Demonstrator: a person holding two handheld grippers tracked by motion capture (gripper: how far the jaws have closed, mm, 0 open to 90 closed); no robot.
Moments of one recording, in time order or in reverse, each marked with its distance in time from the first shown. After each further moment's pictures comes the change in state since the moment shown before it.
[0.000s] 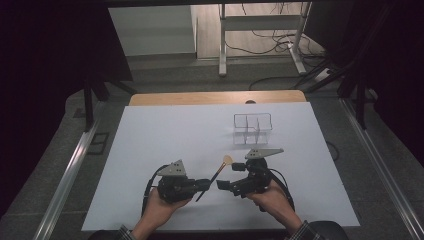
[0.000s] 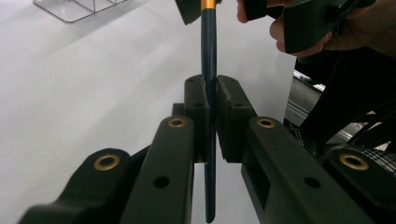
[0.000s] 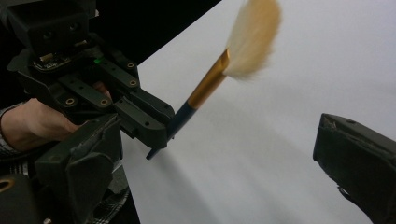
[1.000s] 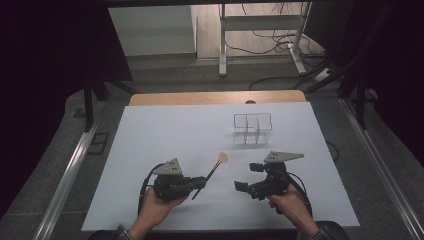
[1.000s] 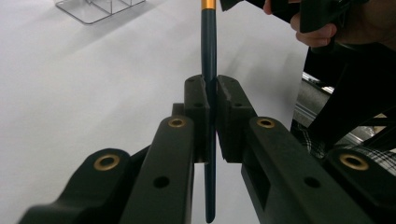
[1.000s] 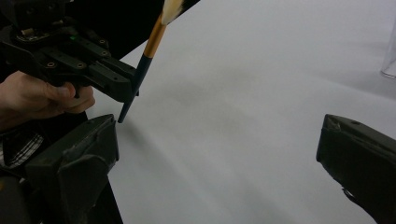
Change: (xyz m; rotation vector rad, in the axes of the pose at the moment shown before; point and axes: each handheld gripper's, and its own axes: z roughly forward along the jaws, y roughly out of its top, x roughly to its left) left arm 0.004 -0.001 -0.009 -0.008 0.033 -0.012; right arm -0.016 -0.017 -0.039 -0.029 -0.081 -0.016
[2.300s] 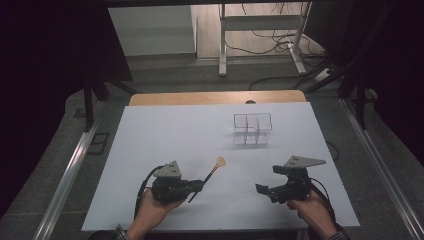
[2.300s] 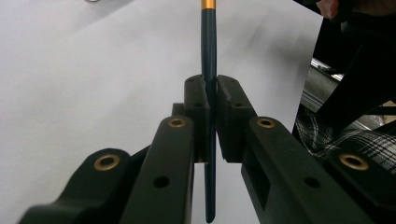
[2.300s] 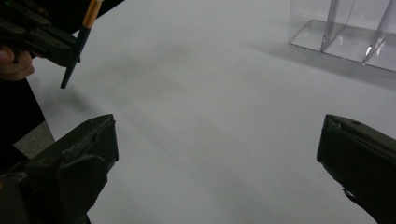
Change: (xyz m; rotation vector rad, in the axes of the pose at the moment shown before) left arm -0.002 -0.005 -0.003 0.064 0.031 -0.001; right arm -0.021 -0.020 -0.045 0.035 -0.163 -0.038
